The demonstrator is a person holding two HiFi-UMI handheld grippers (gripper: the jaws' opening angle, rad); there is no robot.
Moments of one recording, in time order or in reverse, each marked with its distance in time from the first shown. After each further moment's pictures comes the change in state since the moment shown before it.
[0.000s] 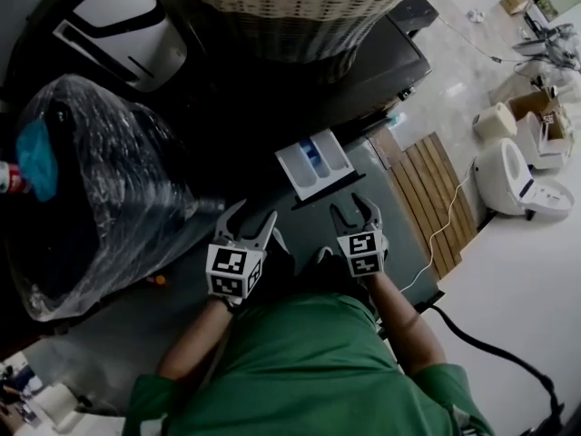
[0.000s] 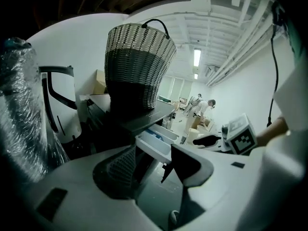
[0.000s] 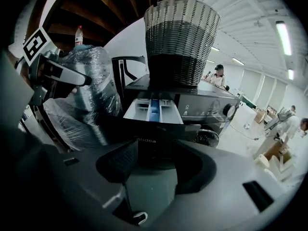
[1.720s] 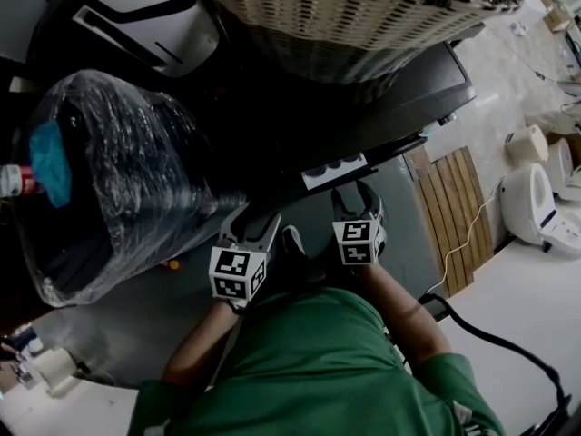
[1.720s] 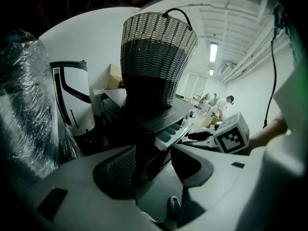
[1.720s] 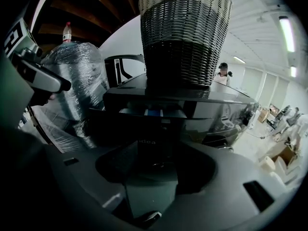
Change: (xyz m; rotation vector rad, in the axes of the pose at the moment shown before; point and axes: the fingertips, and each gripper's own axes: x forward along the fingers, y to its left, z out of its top) left arm 0.023 0.054 0.008 -0.094 0.069 0.132; right arm 0.098 -0.004 0.058 0.013 -0.005 0.015
